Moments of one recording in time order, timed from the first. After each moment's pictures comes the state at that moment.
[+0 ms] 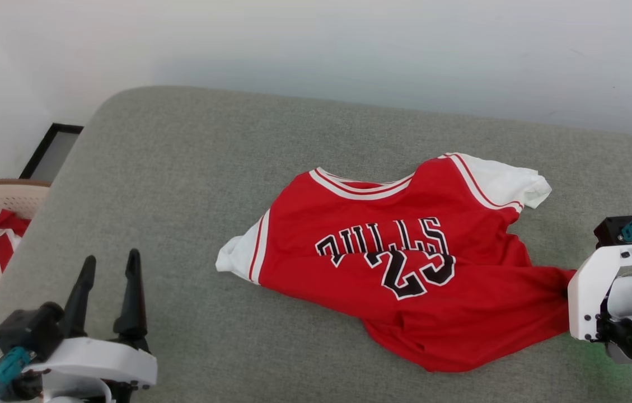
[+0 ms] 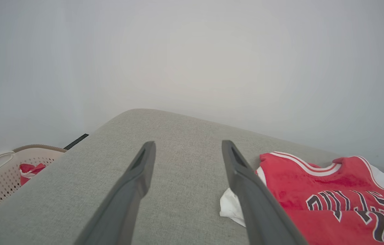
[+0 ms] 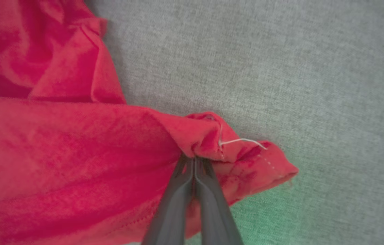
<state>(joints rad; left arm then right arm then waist) -0.09 0.39 -0.16 0.09 -0.63 0.11 -0.26 -0.54 -0.34 0.19 0.75 0.40 0.13 0.60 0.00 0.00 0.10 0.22</state>
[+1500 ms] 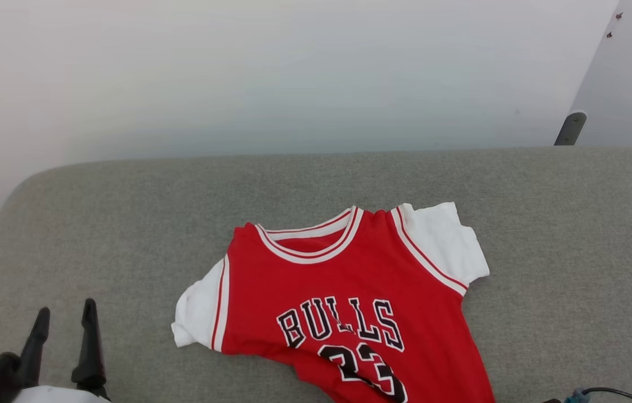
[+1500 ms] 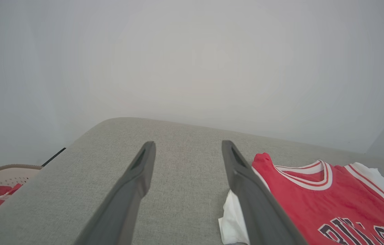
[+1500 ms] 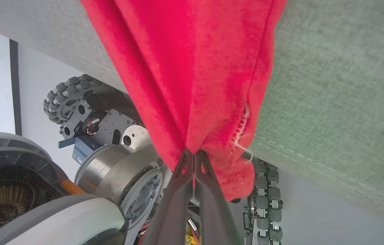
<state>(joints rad) 0.10 0.45 -0.07 0.02 -0.62 0.15 -0.23 0.14 -0.49 0.38 -0.03 0.80 0.13 0.99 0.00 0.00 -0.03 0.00</state>
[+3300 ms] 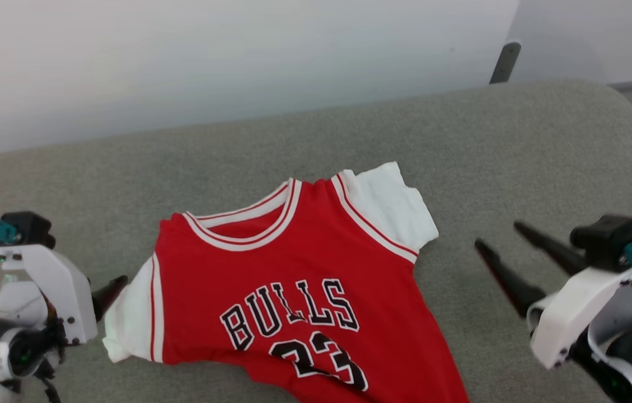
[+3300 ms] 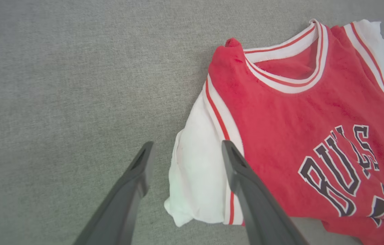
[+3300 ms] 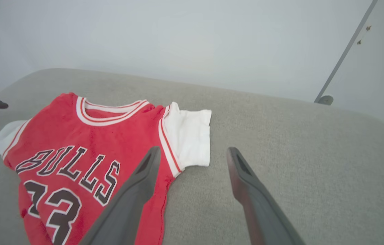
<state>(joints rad) -0.37 0.67 -0.26 0.29 -0.90 0.00 0.63 -0.23 -0.40 0.28 -0.12 0.51 0.13 0.38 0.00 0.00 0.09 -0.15</state>
